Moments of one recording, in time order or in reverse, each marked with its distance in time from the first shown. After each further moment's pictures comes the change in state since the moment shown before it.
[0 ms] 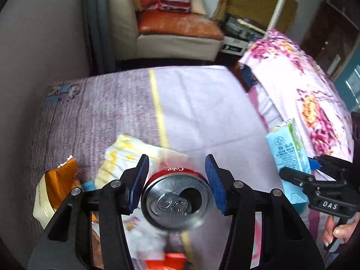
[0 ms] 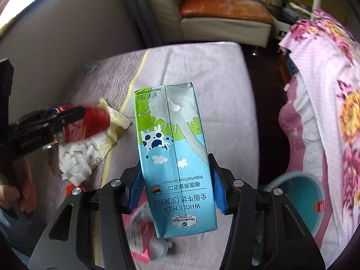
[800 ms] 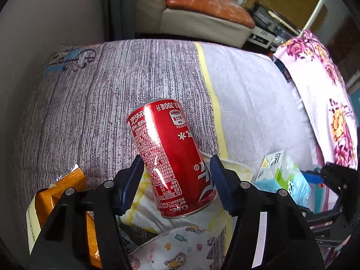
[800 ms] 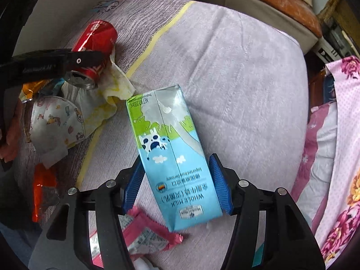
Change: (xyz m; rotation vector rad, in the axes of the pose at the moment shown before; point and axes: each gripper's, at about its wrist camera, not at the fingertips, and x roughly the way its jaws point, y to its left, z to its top) left arm 0.081 0.091 0.011 -0.143 0.145 0.049; right arm 0.110 0.062 0.025 -0.343 0.270 -0.025
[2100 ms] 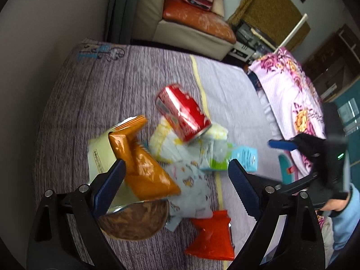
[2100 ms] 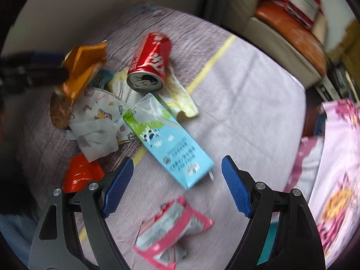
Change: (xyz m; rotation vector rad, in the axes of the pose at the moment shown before) left arm -0.103 0.059 -0.059 -0.054 -0.058 -0.181; right arm -0.044 0.078 0.011 -0.204 -0.019 -0.070
